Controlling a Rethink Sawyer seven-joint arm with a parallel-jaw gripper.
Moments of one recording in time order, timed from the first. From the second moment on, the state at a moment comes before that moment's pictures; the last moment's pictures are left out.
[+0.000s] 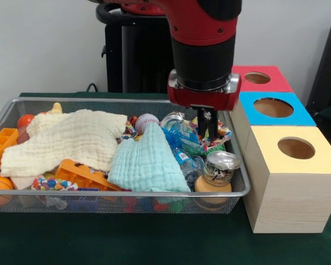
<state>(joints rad) -0.14 -0.48 -0.09 1.28 0.23 0.96 1.72</state>
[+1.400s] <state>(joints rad) -0.02 -0.51 -0.16 1.28 0.31 0.96 1.86</state>
